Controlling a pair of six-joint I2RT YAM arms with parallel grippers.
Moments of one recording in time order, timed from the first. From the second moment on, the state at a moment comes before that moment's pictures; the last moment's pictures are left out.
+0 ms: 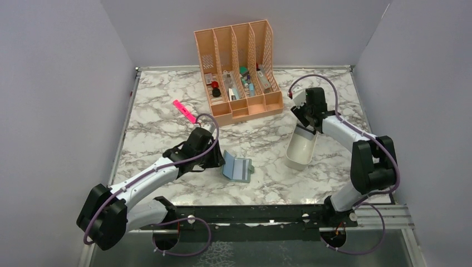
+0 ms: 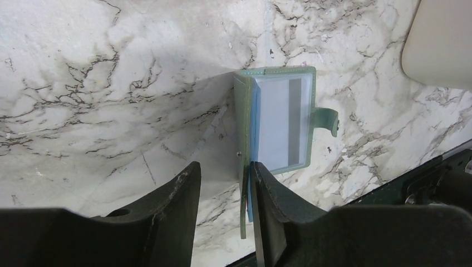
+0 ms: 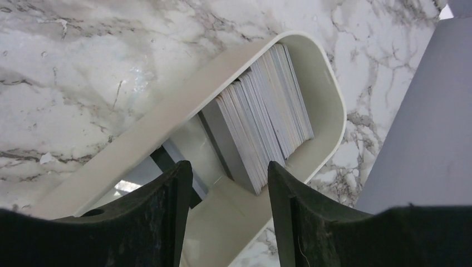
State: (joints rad) left arm -0.64 1.10 0.60 -0.34 0.09 -0.66; right arm 0.20 1.59 1.00 -0.18 0.18 -0.58
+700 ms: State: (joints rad) left arm -0.64 1.08 0.59 -0.34 0.11 -0.65; right arm 0.16 1.69 0.94 0.04 0.24 -0.72
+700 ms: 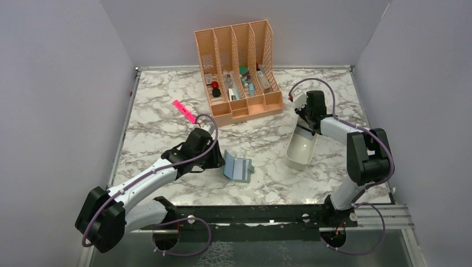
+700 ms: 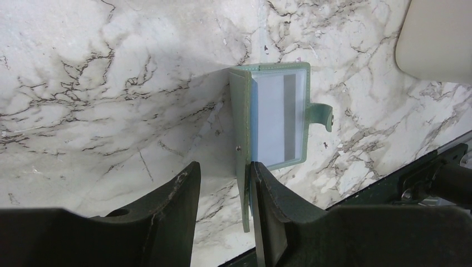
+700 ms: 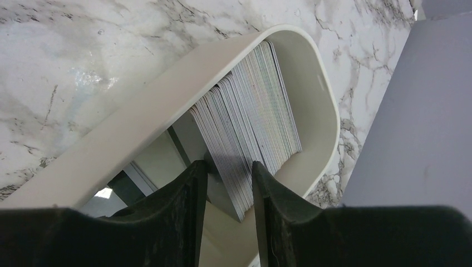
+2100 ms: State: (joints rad) left arm -0.64 1.02 0.59 -0.35 0.12 -0.67; right arm 0.16 1.43 1.01 -0.25 0.07 -0.51
